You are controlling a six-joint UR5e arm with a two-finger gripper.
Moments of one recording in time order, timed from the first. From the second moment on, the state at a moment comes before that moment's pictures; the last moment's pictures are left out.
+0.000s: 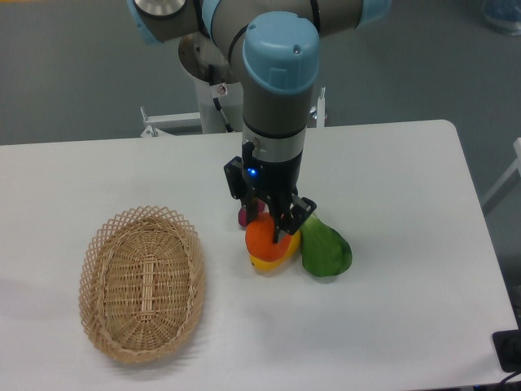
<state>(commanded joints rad) 2.37 -1.82 -1.40 -1.31 1.45 1.07</state>
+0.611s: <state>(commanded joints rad) 2.36 -1.85 -1.41 -1.30 1.45 0.96</state>
